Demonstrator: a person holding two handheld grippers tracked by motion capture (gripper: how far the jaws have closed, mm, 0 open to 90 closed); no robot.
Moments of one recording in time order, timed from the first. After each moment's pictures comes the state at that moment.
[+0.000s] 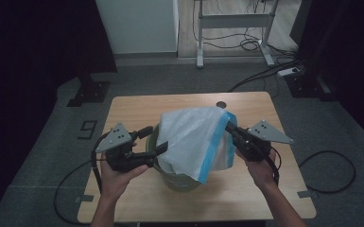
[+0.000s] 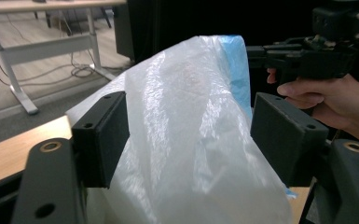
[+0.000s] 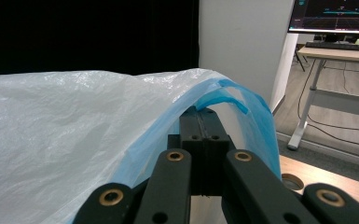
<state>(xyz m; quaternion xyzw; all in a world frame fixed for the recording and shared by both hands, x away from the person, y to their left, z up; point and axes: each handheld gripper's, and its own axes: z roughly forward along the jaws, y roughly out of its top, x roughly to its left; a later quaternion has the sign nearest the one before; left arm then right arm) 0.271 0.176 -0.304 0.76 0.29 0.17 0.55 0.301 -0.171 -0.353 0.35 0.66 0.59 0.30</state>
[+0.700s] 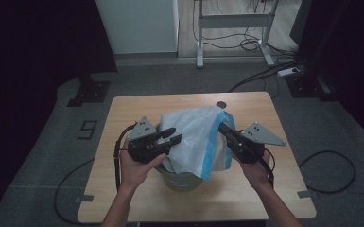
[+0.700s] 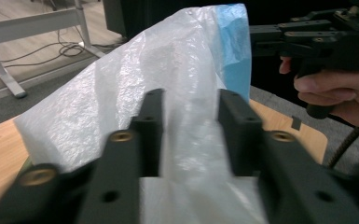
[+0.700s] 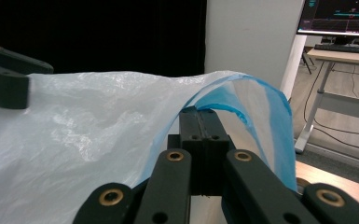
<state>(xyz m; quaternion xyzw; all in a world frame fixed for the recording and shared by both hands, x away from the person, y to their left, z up) 0.297 0.143 -0.322 0.78 0.29 0.16 0.53 0.299 -0.158 -0.357 0.34 0.67 0.59 0.30</state>
